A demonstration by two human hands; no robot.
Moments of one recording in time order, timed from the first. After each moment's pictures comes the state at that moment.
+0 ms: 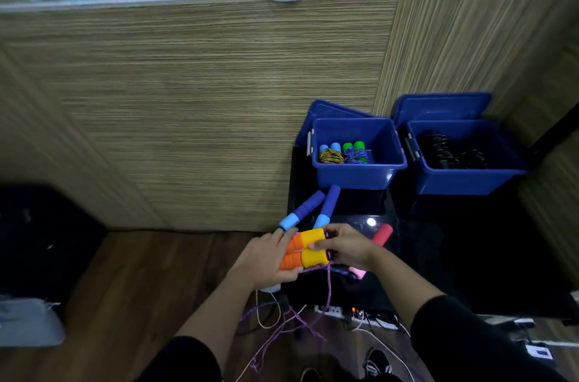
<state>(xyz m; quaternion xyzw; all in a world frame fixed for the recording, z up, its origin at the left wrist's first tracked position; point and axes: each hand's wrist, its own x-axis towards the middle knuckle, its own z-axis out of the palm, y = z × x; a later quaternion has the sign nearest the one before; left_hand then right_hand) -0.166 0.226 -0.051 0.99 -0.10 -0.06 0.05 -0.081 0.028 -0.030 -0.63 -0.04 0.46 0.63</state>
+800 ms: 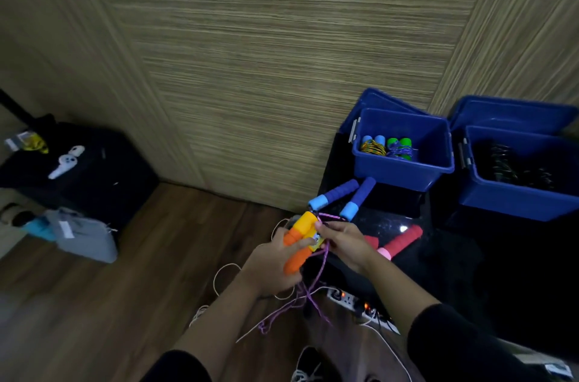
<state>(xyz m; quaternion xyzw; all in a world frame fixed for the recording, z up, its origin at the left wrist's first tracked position) -0.252 0.200 -0.050 0.98 0.05 -0.03 0.20 -0.120 0.056 -0.043 -0.57 -0.06 0.44 0.69</state>
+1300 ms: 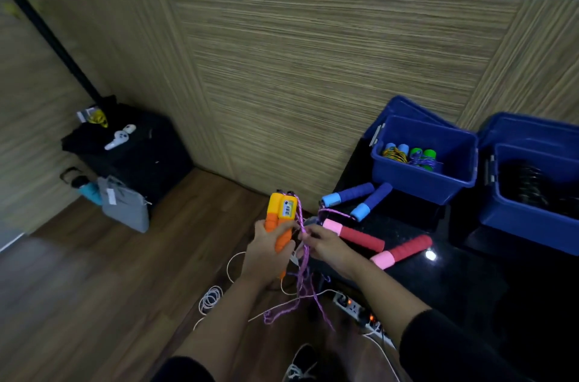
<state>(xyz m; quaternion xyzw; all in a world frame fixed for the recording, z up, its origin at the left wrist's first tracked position) -0.279 0.156 -0.028 0.86 0.35 0.10 0.35 -0.154 0.058 -0.036 -0.64 -0.23 0.52 0.51</state>
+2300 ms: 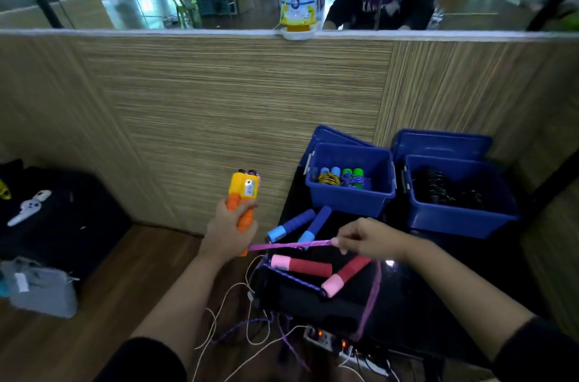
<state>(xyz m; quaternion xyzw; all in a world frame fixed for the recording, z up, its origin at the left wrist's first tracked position) -0.177 0.186 0.038 0.92 0.23 0.16 0.28 -0.036 -0.075 0.068 -0.82 -0.46 0.26 0.24</state>
